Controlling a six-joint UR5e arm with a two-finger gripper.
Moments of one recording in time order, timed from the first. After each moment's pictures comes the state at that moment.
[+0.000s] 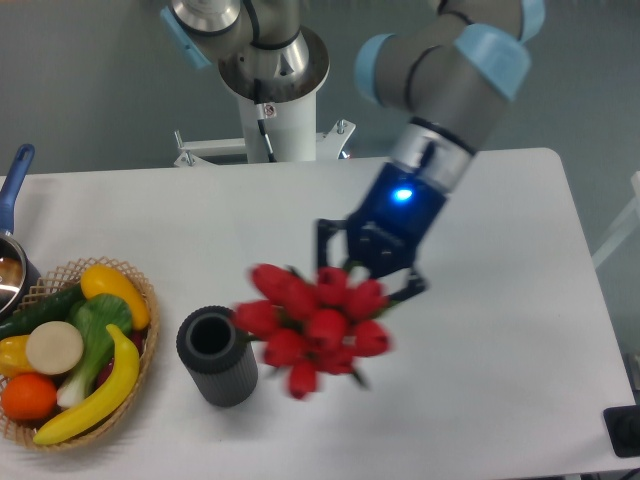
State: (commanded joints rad) arm 2.51 -1.86 -1.55 -0.71 0.48 0.88
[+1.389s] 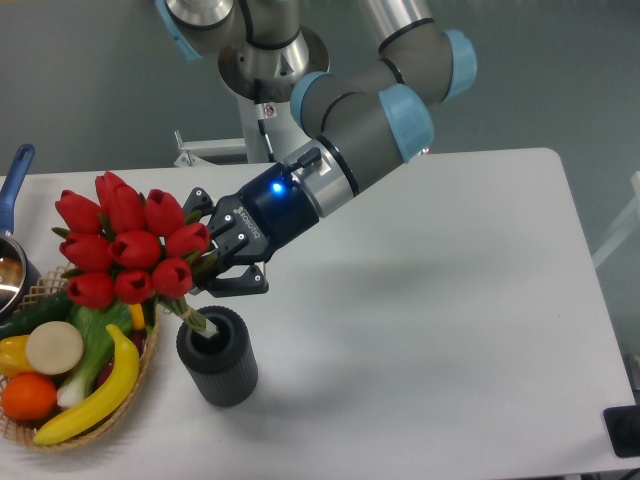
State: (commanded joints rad) arm 2.49 -1.88 -1.72 -0.65 0.20 1.08
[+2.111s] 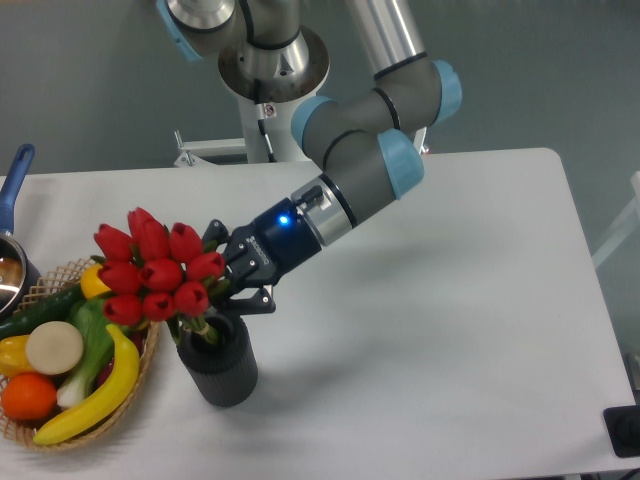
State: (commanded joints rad) arm 2.51 -1.97 -1.84 -0.65 0.20 1.36
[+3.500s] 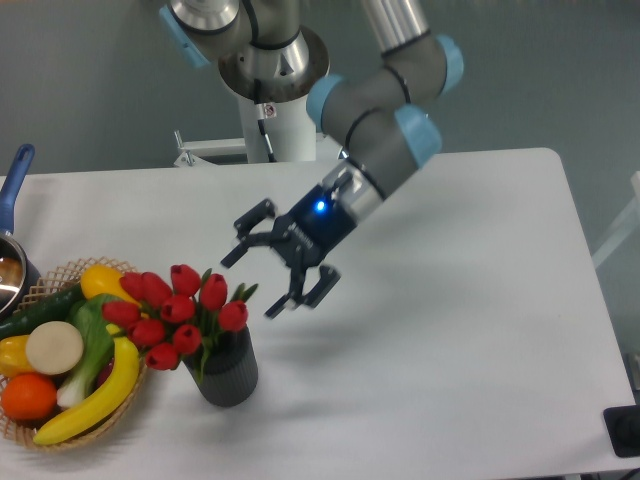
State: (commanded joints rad) arm 2.71 -1.67 -2.07 -0.66 0.46 1.31
